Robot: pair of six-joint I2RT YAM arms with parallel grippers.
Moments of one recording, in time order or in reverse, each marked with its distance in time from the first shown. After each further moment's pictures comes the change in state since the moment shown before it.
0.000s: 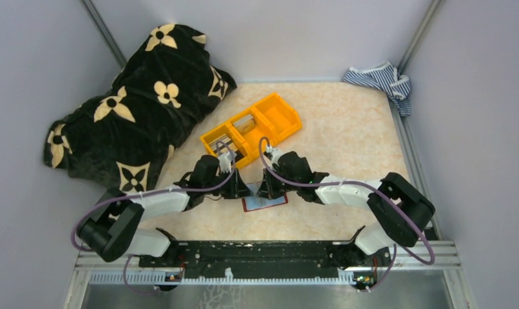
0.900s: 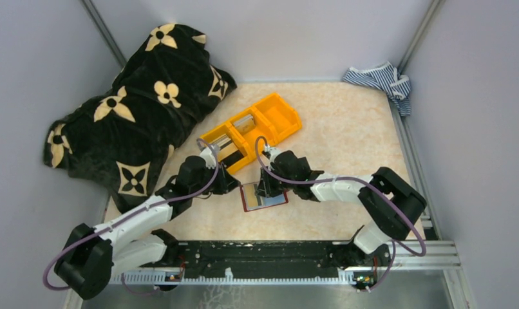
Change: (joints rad) left arm 0.026 -0.346 -0.013 -0.231 -0.235 0.061; right arm 0.001 0.076 0.032 0.010 0.050 -0.018
